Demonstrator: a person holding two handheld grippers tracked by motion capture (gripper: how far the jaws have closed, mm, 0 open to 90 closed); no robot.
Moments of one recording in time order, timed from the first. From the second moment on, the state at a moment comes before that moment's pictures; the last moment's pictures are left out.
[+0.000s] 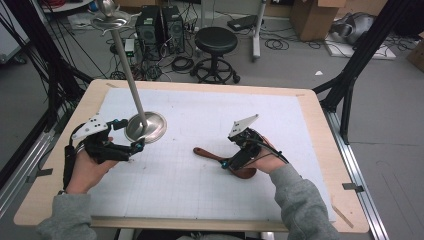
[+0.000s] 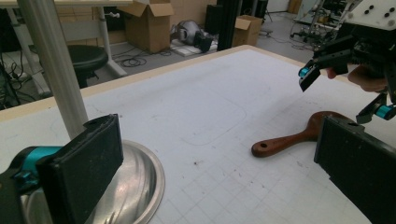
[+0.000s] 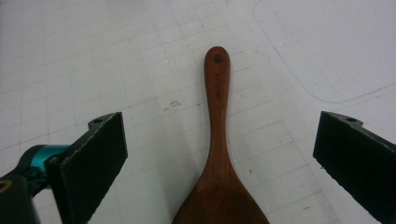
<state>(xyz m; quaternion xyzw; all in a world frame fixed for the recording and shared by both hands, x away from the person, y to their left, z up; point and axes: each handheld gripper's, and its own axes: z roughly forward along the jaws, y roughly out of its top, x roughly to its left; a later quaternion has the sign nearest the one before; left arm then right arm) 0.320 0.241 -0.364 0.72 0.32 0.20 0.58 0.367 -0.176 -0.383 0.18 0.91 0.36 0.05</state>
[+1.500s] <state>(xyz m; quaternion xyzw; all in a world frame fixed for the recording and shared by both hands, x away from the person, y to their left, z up) 0.310 0.244 -0.364 0.72 0.32 0.21 0.58 0.381 -0.133 -0.402 0.17 0.97 0.19 0.04</state>
